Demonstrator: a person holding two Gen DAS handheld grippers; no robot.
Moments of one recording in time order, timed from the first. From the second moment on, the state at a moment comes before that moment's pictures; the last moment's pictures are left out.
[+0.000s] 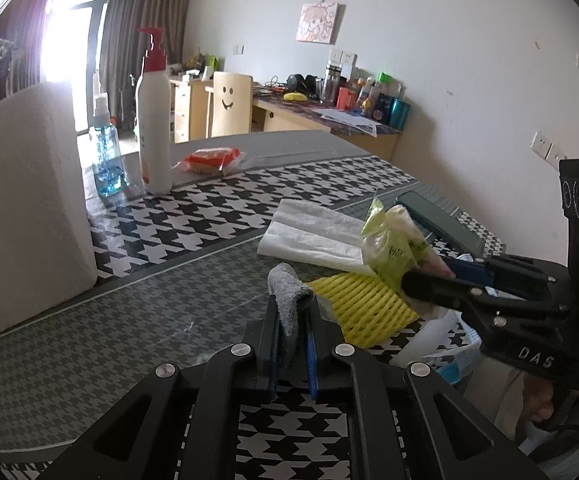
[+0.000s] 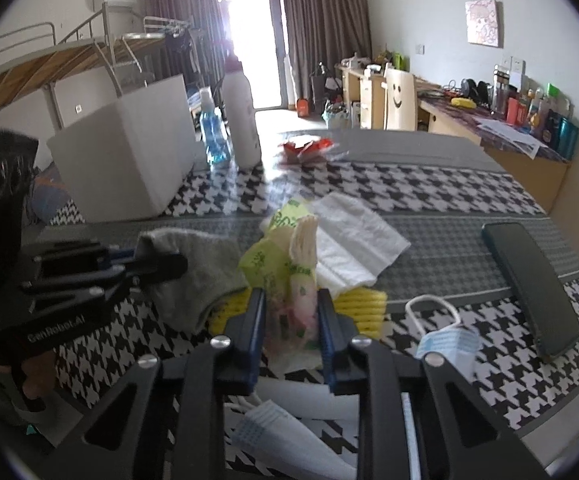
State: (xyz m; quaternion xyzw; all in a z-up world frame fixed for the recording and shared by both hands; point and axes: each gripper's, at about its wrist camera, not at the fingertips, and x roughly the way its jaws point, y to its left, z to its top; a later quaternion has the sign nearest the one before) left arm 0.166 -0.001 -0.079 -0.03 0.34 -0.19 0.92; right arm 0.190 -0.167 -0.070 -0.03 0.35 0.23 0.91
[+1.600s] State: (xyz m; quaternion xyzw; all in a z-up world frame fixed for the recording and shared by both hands) left arm 0.138 0.036 0.007 0.00 0.25 -0.09 0.96; right arm 0.203 -0.145 -0.002 -0.03 0.24 0.30 0.92
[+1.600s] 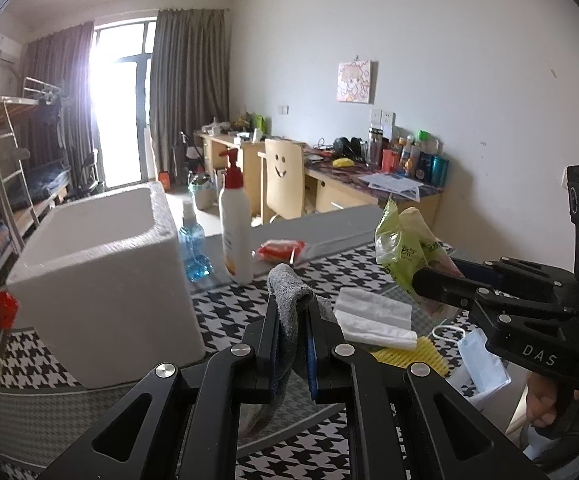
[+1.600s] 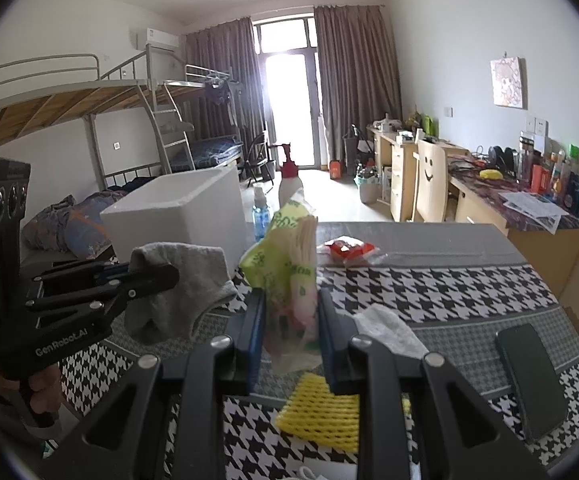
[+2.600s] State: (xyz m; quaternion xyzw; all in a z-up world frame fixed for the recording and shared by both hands) left arm 0.158 0.072 0.051 -0.01 0.21 -0.04 0.98; right arm 0.222 -0.107 0.042 -0.04 0.20 0.33 0.92
